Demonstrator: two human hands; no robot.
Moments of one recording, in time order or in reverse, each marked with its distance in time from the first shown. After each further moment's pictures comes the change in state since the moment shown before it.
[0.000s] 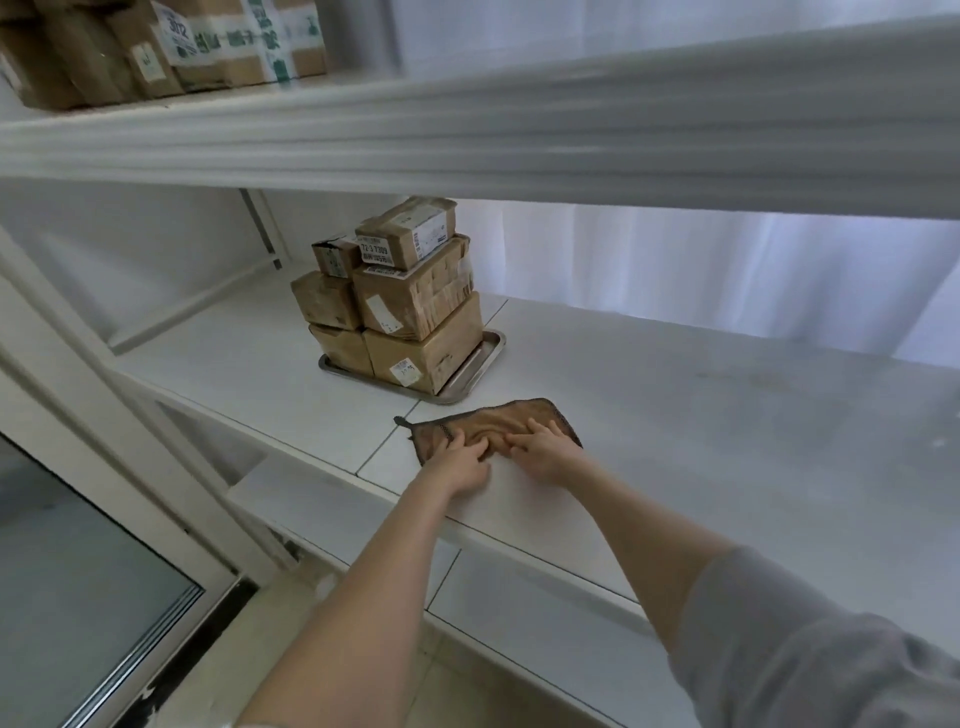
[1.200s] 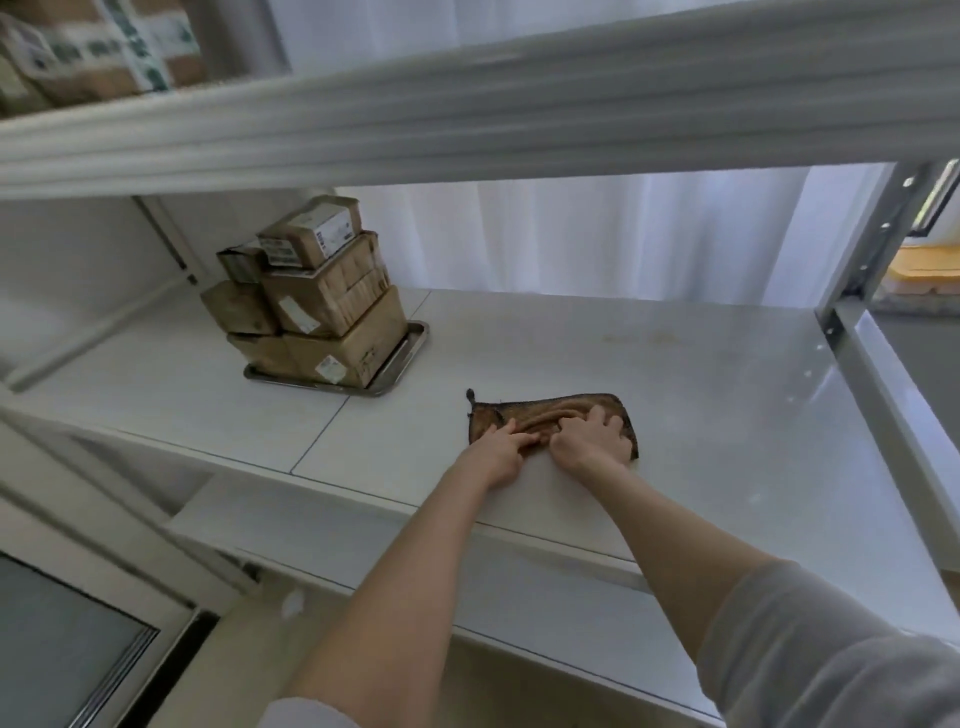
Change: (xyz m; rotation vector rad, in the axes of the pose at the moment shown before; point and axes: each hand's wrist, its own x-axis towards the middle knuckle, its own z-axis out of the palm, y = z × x) left_hand -0.018 0.120 0.045 0.043 -0.020 0.314; right_hand -0.098 0.082 -0.007 0.094 0.288 0.517
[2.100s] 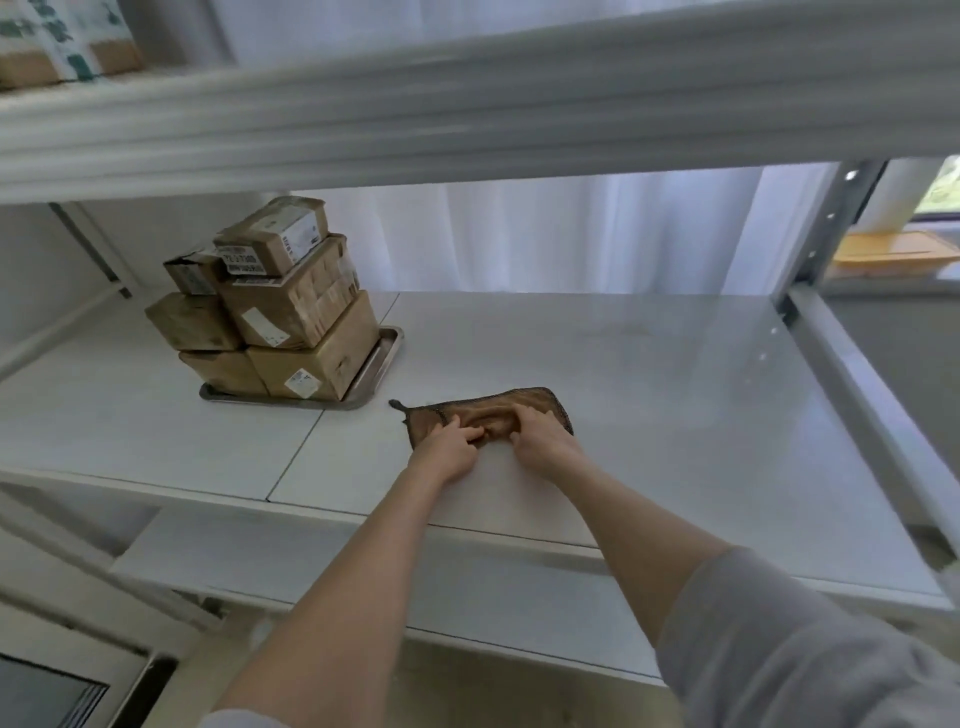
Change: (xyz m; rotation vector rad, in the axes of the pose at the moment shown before) left_hand 0.007 -0.055 -0.021 -0.060 0.062 -0.049; right_hand 0.013 -0.036 0.021 0.194 -0.065 -0.171
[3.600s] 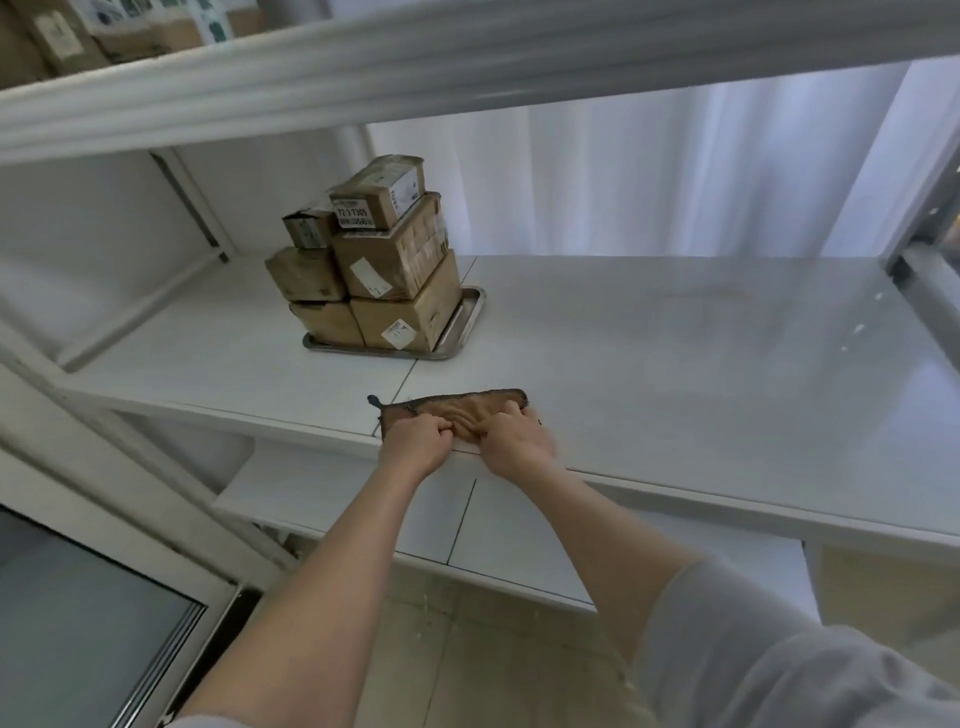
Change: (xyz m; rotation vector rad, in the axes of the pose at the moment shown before) left_hand -0.084 -0.127 -0.014 -0.013 0.231 -0.174; right_hand -0.056 -0.116 0.091 -0.167 -0.022 -0.120
